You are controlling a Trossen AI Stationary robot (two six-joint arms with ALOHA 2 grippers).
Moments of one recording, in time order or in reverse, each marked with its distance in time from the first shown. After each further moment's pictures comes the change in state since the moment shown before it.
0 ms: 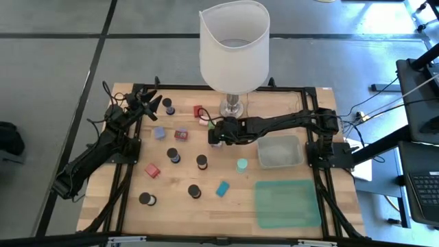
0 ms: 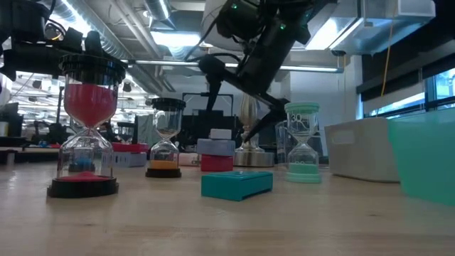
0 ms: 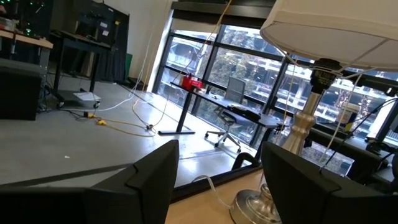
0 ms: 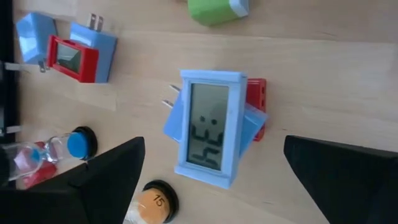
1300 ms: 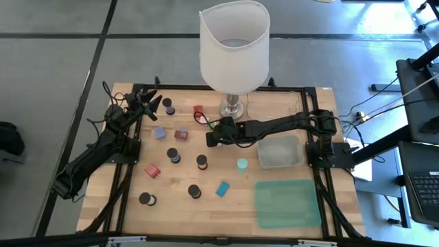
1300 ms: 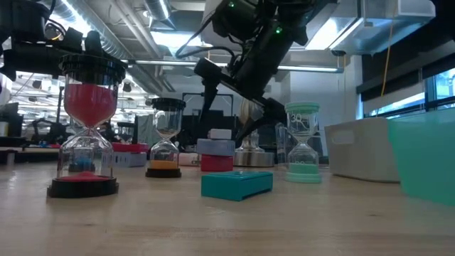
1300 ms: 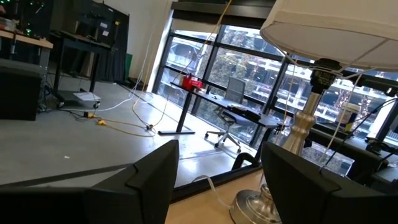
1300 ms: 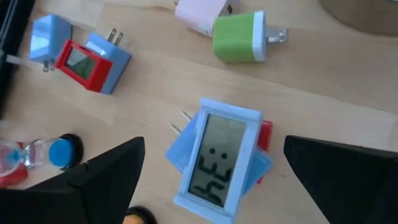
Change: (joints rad) left arm 0.000 0.000 0.000 0.001 0.000 0.000; right arm 0.027 0.027 0.000 0.071 0.166 -0.191
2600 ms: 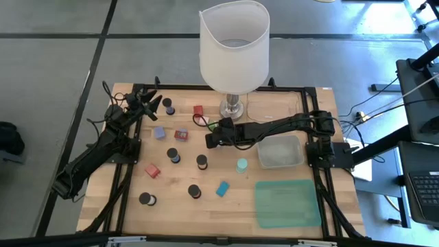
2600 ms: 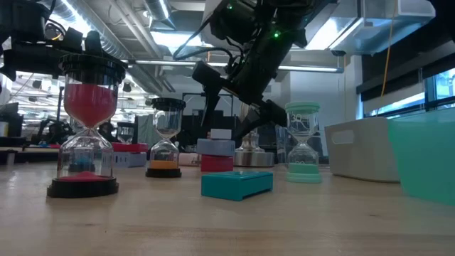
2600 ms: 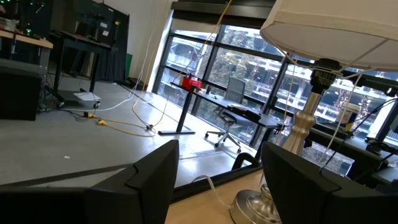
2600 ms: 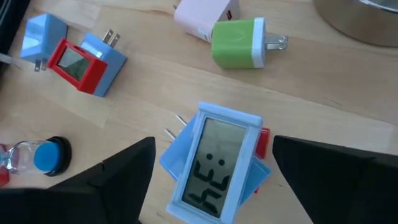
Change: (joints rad) left arm 0.000 0.000 0.000 0.000 0.000 0.000; right arm 0.013 0.023 0.000 0.017 0.043 -0.026
